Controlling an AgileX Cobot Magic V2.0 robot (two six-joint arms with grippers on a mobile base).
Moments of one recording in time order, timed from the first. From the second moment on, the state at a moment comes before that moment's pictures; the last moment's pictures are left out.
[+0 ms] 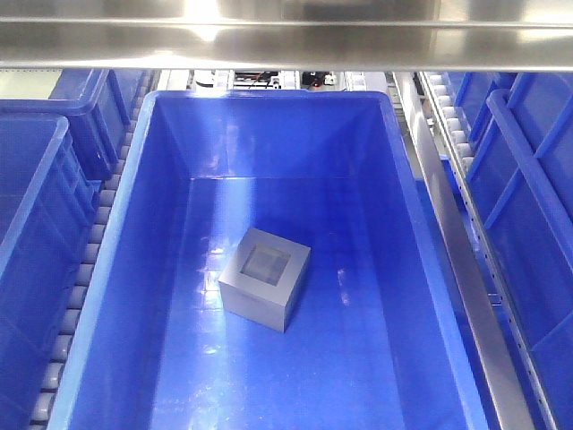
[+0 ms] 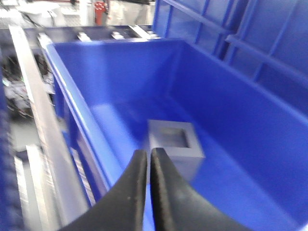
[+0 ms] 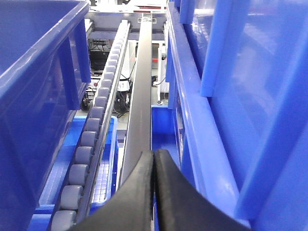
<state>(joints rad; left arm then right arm) -0.64 0.26 -0.37 0.36 0.39 -0.52 0.00 -0.02 0.03 -0.04 0.21 0.00</state>
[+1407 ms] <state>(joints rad) 0.06 -0.01 0.03 0.02 0.13 -0.04 0.00 -0.02 0.03 -0.04 0.21 0.00</state>
